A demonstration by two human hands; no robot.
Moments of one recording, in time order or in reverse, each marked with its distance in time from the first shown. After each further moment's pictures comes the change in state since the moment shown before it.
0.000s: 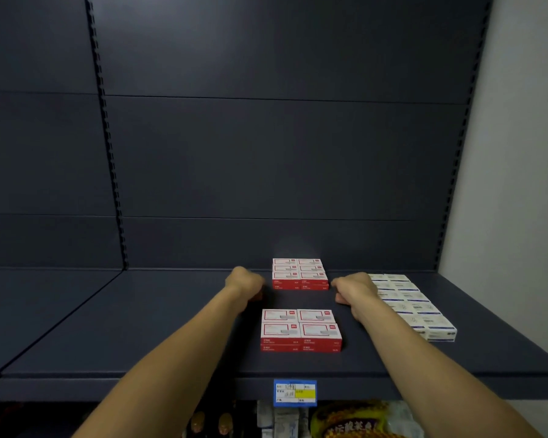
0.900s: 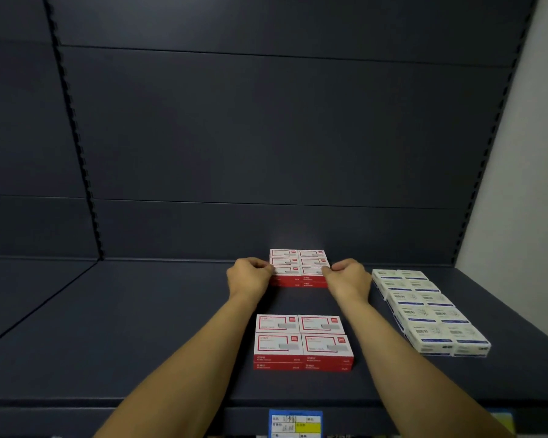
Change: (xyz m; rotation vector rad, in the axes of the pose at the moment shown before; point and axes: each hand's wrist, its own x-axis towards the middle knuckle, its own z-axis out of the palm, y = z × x) left_hand 0.051 -0.013 0.047 -0.114 0.129 0.189; right_hand 0.053 0.009 0.052 -0.142 0.147 -0.228
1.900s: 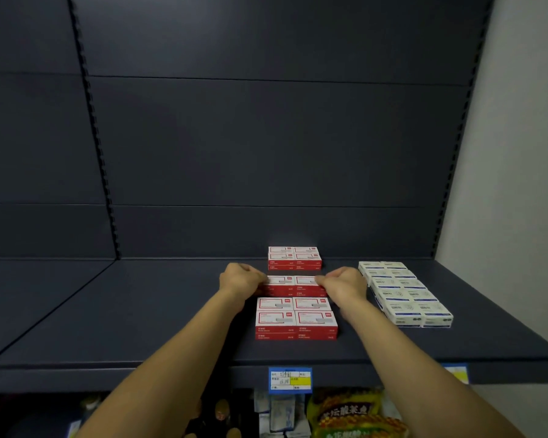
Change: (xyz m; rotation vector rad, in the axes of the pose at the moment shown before) left_hand -0.046 0.006 -0.040 -0.019 -0.141 -0.155; right_hand -0.057 0.000 -0.045 0.075 -0.168 0.100
